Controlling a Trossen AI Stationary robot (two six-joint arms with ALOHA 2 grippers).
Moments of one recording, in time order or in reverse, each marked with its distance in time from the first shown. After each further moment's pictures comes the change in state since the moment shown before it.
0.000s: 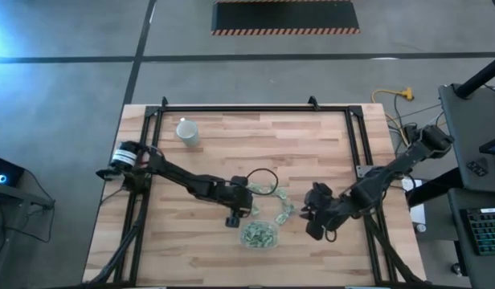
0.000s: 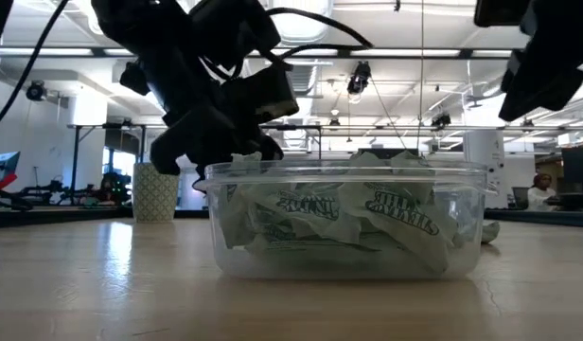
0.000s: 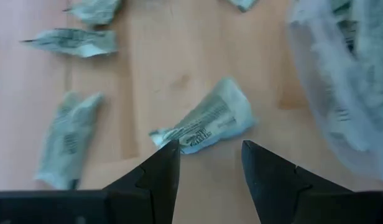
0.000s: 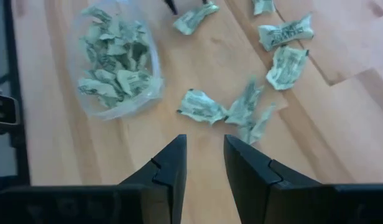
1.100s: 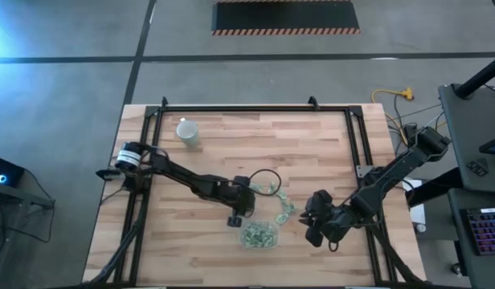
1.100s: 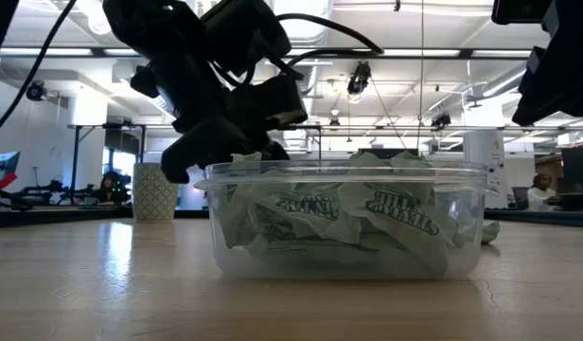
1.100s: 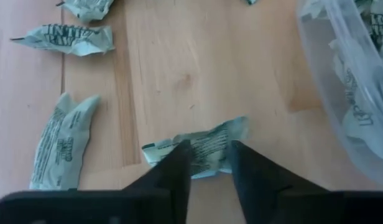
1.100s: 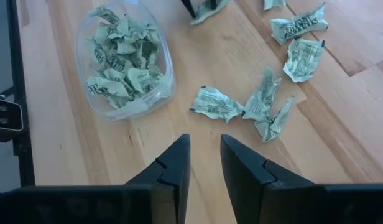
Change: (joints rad) left arm 0.011 0.046 0.044 -0.036 0.009 0.016; right arm 0.091 0.070 -0.004 0.058 0.101 0.104
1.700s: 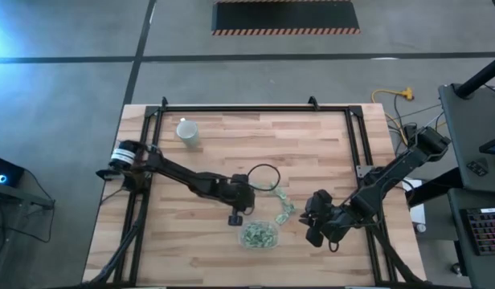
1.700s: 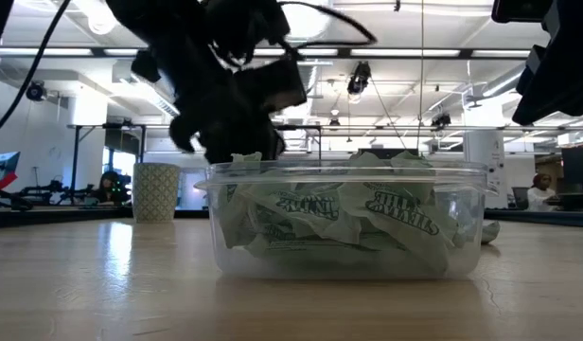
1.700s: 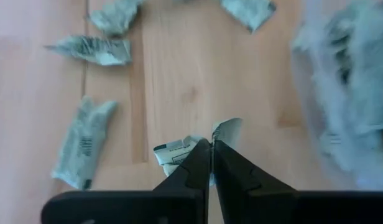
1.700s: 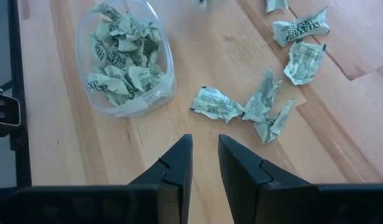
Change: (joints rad) left arm 0.001 -0.057 0.018 -0.056 0.001 -0.078; right arm 0.000 -0.001 -0.001 0.002 -0.001 -0.032
